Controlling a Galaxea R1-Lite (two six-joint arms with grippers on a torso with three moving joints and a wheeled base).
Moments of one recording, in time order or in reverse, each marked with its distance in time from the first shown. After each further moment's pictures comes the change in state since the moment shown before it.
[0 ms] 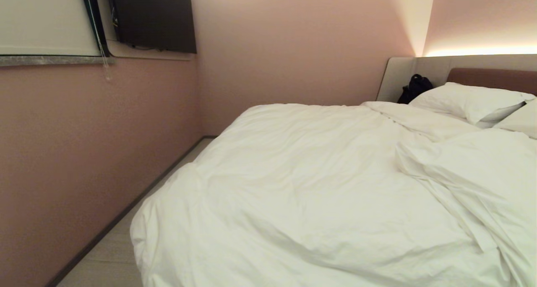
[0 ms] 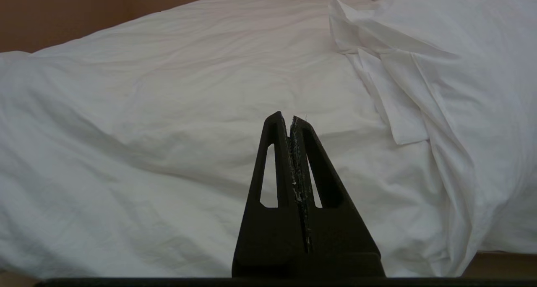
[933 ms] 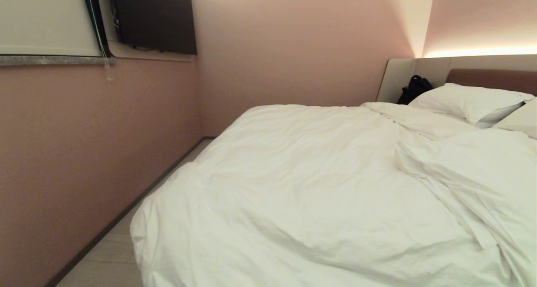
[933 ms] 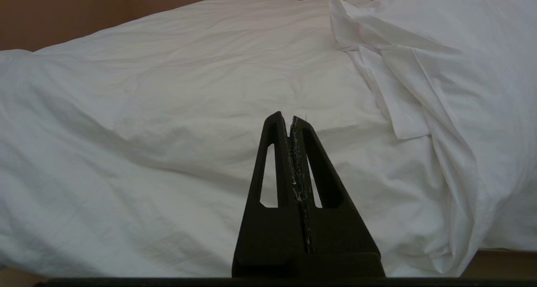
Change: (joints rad) left arm 0.000 0.000 0.000 -0.003 0.000 -0.025; right arm 0.000 0.000 0.000 0.001 0.000 0.001
